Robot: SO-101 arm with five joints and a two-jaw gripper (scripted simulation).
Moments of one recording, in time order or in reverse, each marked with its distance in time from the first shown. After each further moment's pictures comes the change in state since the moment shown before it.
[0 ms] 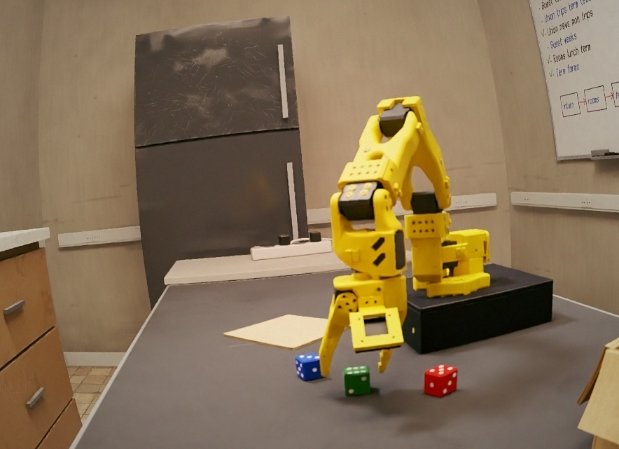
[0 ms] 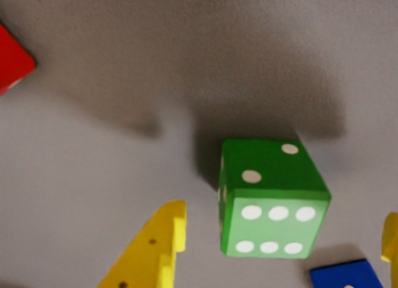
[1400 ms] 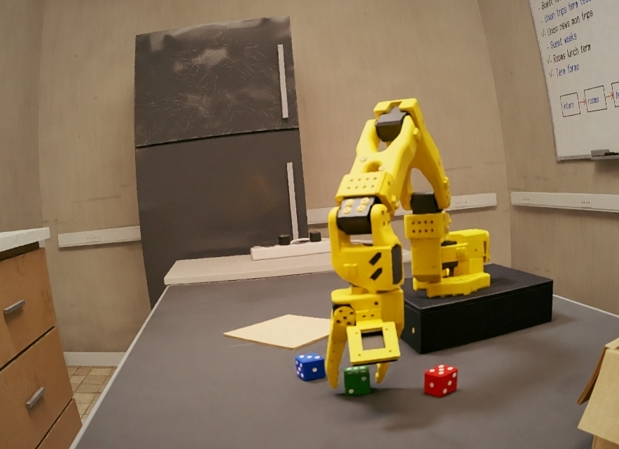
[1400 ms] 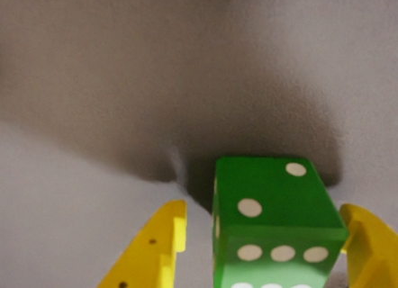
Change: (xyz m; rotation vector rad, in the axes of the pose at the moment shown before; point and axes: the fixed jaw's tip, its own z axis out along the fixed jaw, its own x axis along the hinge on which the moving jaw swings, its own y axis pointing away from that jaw) arm 0.003 -0.003 0.013 -0.002 0.003 0.000
